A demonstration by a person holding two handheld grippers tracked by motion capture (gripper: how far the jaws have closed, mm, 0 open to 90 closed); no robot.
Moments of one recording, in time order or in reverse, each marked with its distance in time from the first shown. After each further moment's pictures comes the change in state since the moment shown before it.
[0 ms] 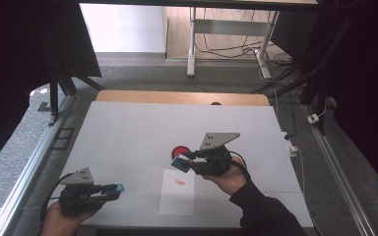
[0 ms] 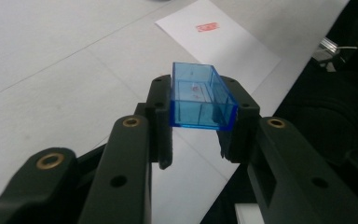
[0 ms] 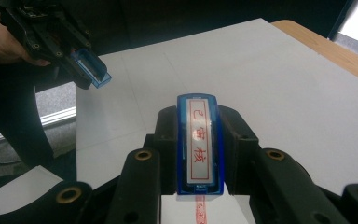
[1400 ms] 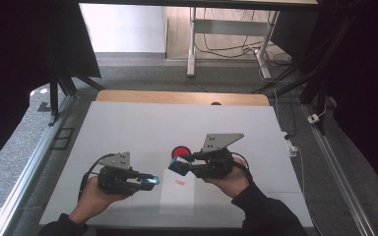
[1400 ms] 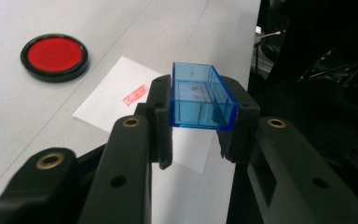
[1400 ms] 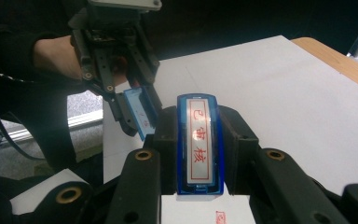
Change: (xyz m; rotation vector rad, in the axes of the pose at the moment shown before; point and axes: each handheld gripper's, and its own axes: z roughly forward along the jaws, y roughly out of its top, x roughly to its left) left arm -0.009 0.073 0.054 -0.016 -0.284 0.252; right arm 0.013 0.011 -0.011 -0.043 0.075 -0.026
